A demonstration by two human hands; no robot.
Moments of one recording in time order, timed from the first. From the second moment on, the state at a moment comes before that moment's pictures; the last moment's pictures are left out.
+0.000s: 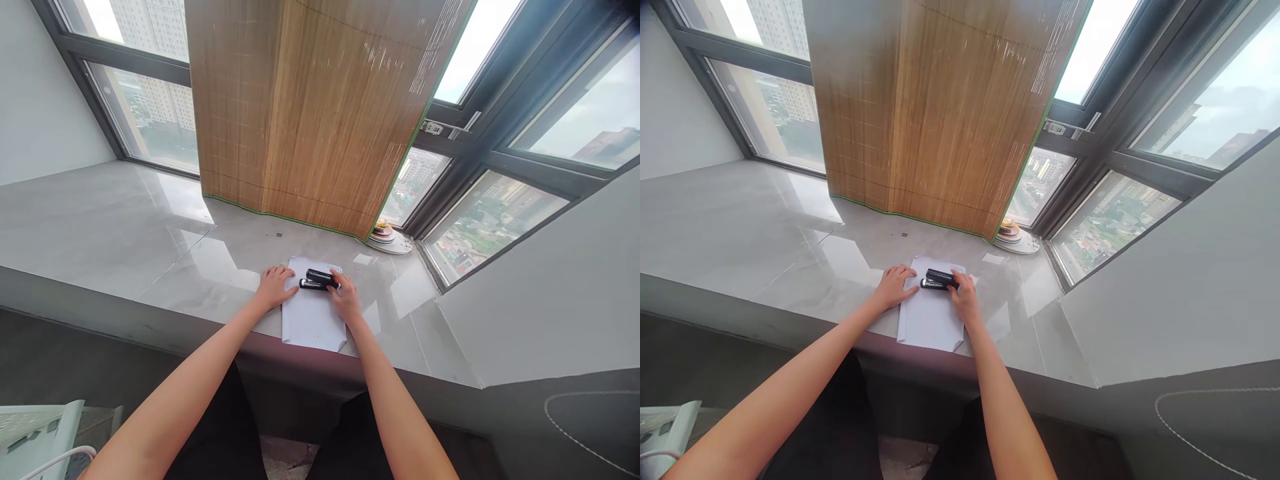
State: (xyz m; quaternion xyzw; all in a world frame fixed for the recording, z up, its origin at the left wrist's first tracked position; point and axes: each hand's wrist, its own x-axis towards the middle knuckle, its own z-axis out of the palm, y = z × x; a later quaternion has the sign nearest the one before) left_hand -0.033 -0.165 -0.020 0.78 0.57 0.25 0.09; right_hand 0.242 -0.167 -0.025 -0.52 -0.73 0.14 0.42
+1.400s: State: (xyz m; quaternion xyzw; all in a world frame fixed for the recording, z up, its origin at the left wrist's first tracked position) left_hand -0.034 -0.163 -0.031 0.77 0.56 0.27 0.10; right_hand 0.251 -0.201 -0.022 -0.62 -0.72 0.10 0.29
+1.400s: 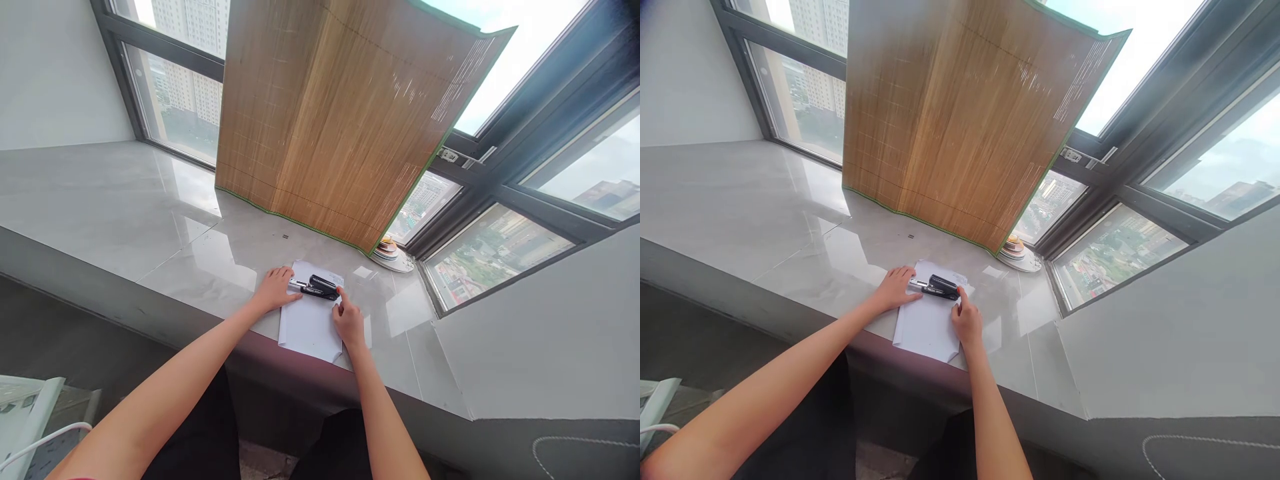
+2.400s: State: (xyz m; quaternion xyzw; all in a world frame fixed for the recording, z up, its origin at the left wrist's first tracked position) left_hand -0.033 -0.169 -0.021 0.77 0.57 0.28 0.12; right_hand 0.228 -0.155 0.022 -0.53 -0.74 0.24 0.33
